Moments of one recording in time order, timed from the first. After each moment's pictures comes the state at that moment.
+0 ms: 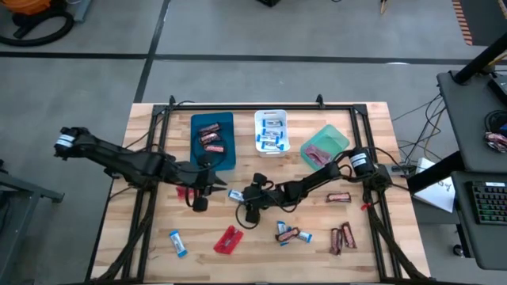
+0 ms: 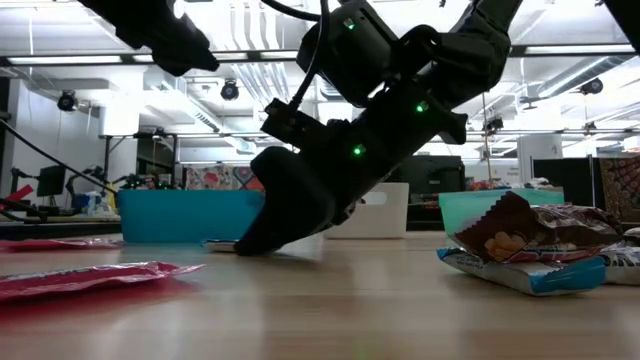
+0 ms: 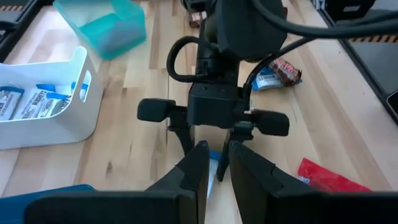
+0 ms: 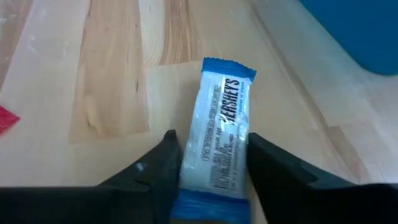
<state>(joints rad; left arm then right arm) -0.26 1.08 0.76 -0.29 -0.18 -0.10 0.20 2.20 1.20 0.28 0.30 0.23</state>
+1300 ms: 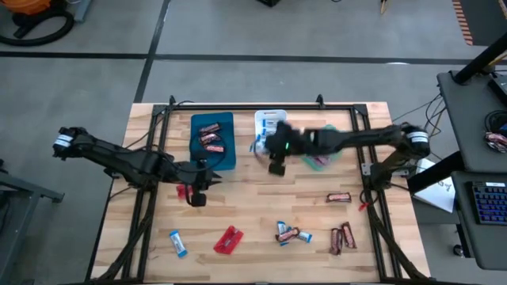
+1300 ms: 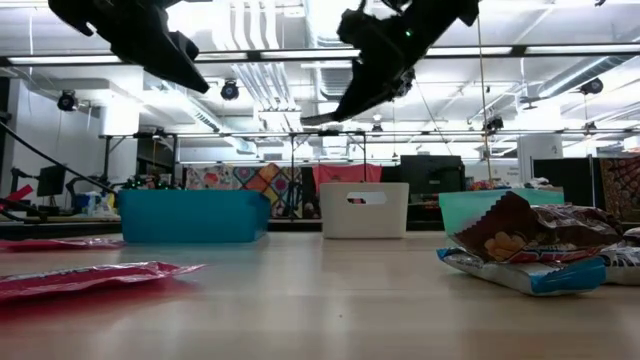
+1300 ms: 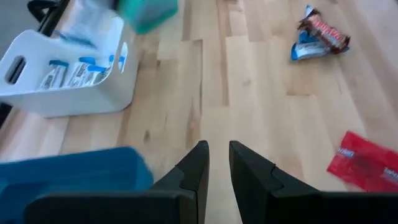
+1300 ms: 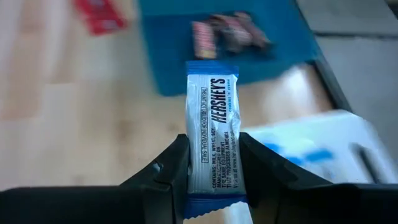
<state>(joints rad) -0.25 1.04 0.76 -0.43 -0.29 -0.09 -0.12 1.60 1.20 -0.34 0.16 -0.08</state>
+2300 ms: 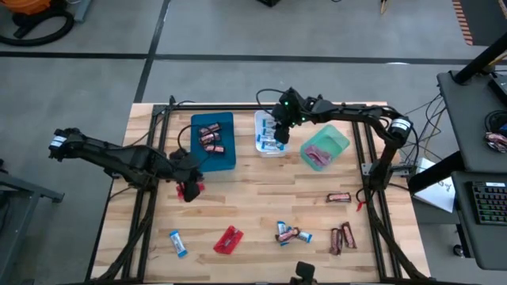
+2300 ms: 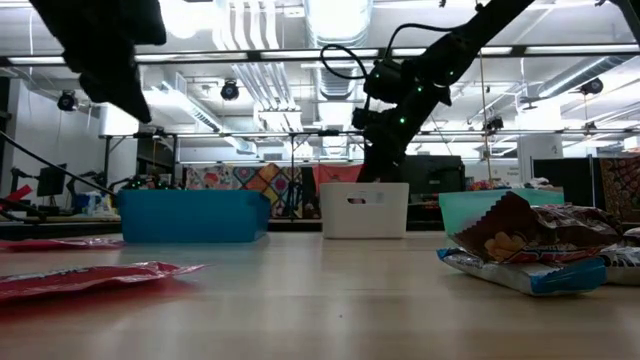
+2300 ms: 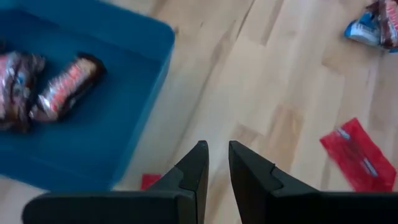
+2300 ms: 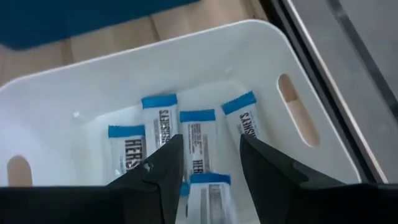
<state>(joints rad) -0.23 0.93 0.76 -0.79 -0.26 -0.62 -0.58 1.78 1.20 -0.29 -0.16 -0.26</state>
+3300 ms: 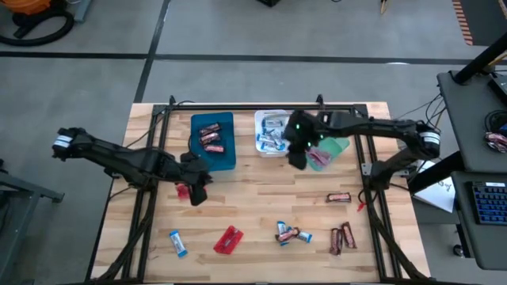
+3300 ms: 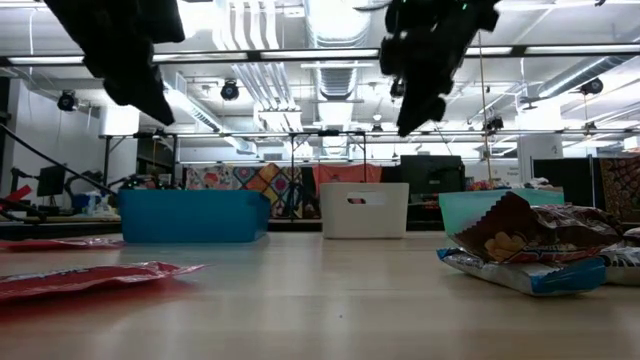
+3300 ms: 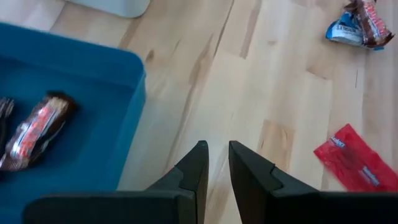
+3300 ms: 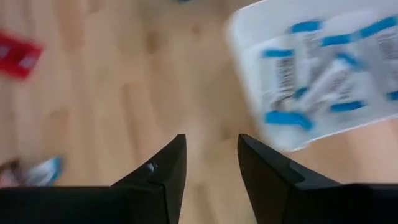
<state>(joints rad) -0.23 1.04 0.76 -0.63 -0.25 -0.49 -0.30 1.48 1.20 -0.75 -0.22 0.03</state>
